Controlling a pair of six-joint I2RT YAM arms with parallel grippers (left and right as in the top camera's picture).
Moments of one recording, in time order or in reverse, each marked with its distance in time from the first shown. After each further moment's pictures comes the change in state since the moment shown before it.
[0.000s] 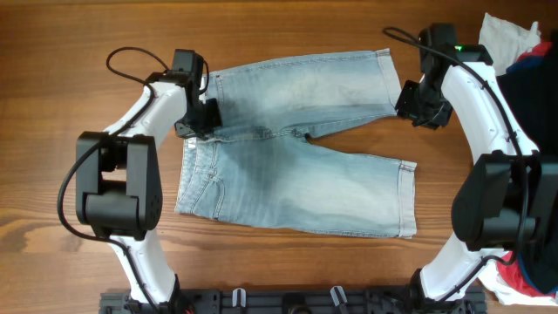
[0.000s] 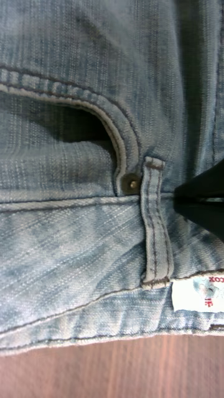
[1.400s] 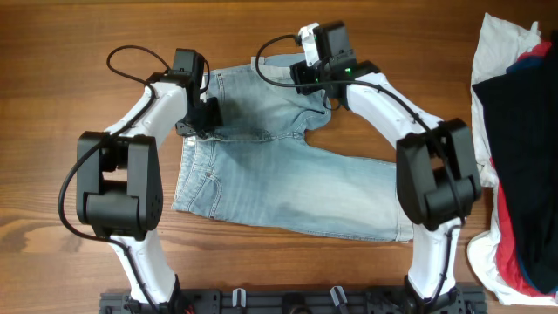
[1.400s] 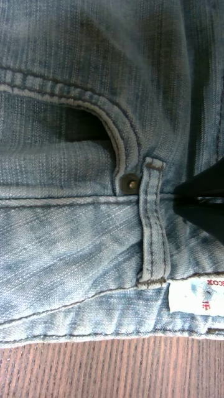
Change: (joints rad) left arm -0.010 0.003 -0.005 0.034 -0.008 0.003; right arm 0.375 0.224 0.004 0.851 -0.147 -0.426
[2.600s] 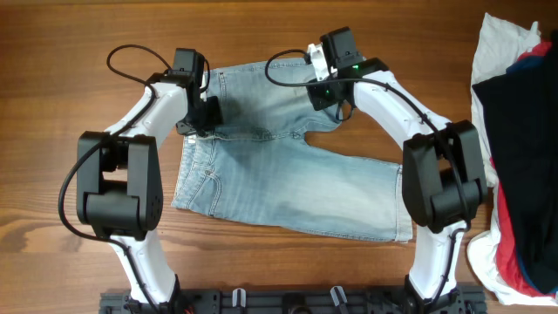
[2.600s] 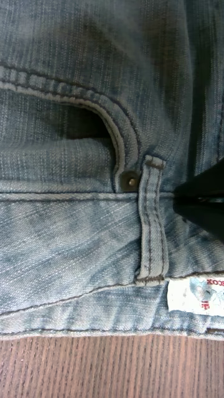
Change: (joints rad) left arm 0.000 0.000 -0.003 0.023 0.001 0.000; right arm -0.020 -0.033 -0.001 -0.265 -0.013 -0.079
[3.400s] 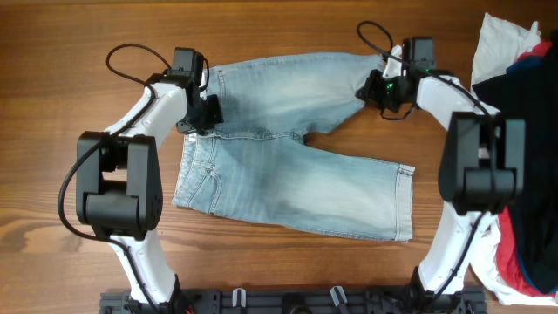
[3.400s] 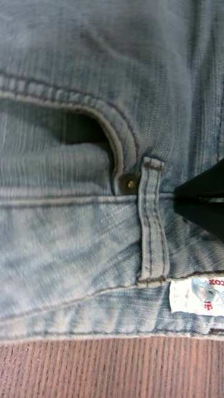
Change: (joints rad) left arm 0.003 0.000 -0.004 0.029 0.006 0.000; right arm -0.360 0.045 -0.131 0.121 -0.375 0.468
